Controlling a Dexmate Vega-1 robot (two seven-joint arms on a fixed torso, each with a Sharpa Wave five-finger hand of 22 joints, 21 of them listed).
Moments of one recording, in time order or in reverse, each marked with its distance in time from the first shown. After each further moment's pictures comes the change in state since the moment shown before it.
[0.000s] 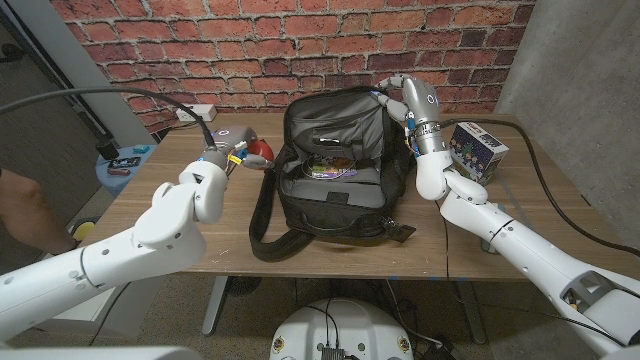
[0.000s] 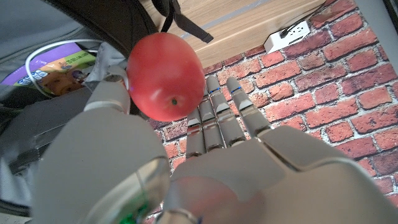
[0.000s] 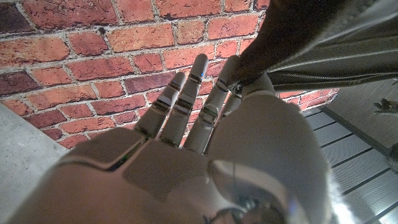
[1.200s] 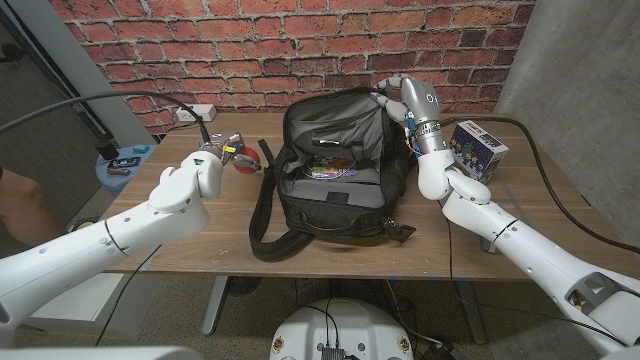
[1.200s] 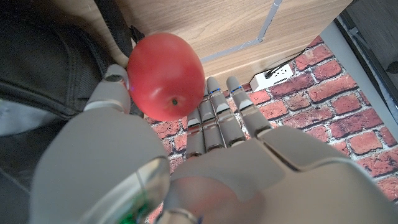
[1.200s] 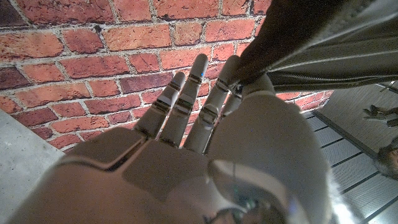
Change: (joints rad) left arm -0.141 -0.054 0.041 0.233 -0.105 -0.068 -0.079; left_hand 0.000 0.000 0.005 0.004 -0.004 0.000 0.000 -0.006 -0.005 0.000 0.000 -0.007 0.000 -0.004 0.003 -0.008 -0.010 0.005 0.005 0.000 -0.002; right arm -0.008 -0.015 0.007 -0.025 -0.022 -0.008 0.035; right_hand -0.001 0.001 0.003 -0.003 0.004 0.000 0.000 0.000 -0.001 0.000 0.000 0.003 -0.001 0.000 0.000 0.000 0.000 0.000 0.000 0.000 0.000
